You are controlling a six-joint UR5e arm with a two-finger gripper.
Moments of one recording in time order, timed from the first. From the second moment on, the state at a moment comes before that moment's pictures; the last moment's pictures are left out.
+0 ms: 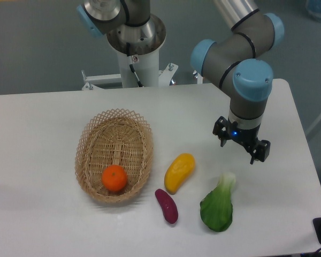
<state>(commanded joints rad) 2.63 -1.96 -1.59 -1.01 1.58 1.35</state>
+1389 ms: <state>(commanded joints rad) 2.51 -1.93 -1.66 -1.01 1.53 1.07</state>
